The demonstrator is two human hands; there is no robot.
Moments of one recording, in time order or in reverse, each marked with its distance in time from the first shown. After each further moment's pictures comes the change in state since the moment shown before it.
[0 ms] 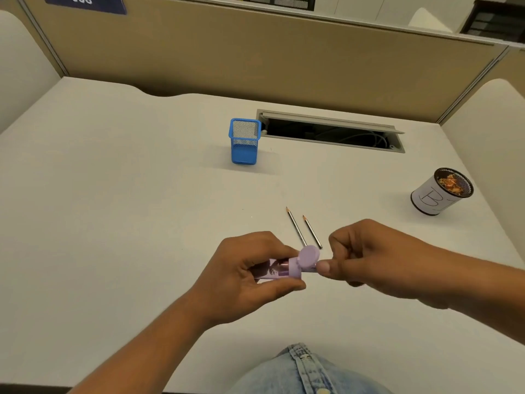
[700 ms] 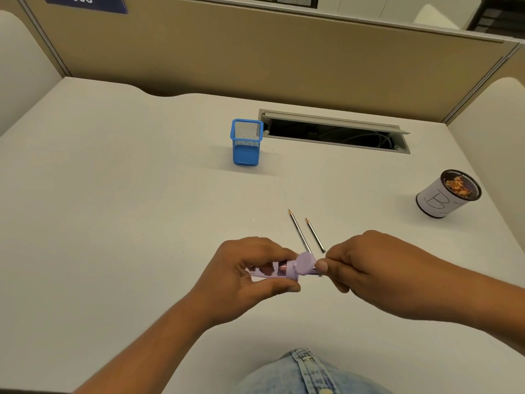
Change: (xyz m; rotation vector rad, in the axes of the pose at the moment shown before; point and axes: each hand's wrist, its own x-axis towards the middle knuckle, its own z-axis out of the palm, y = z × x) left_hand 0.001 -0.015 -0.001 -0.052 -0.033 -0.150; right_hand 0.003 -0.009 0.001 -0.559 -0.002 -0.045
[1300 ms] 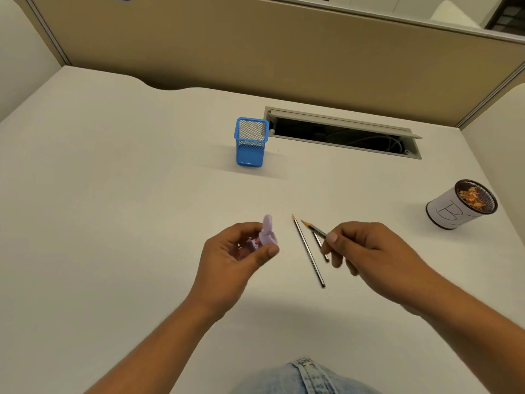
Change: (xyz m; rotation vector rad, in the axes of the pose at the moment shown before) left_hand 0.017 -0.028 0.009 -0.479 0.416 -0.386; right_hand 0.049 0.031 0.015 0.644 0.271 0.073
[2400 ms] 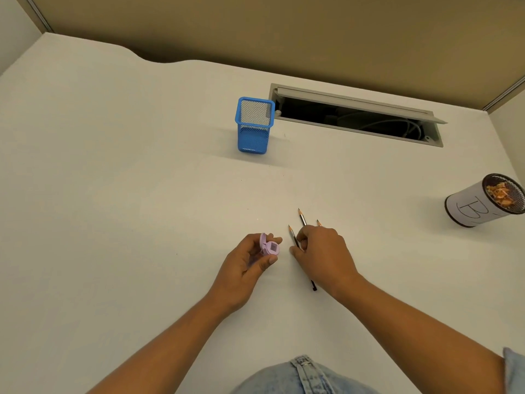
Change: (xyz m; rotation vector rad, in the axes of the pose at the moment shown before) left_hand 0.030 -0.093 -0.005 0.104 -0.179 -0.127; right_hand 0.107 0.079 0.088 -0.555 0.147 0.007
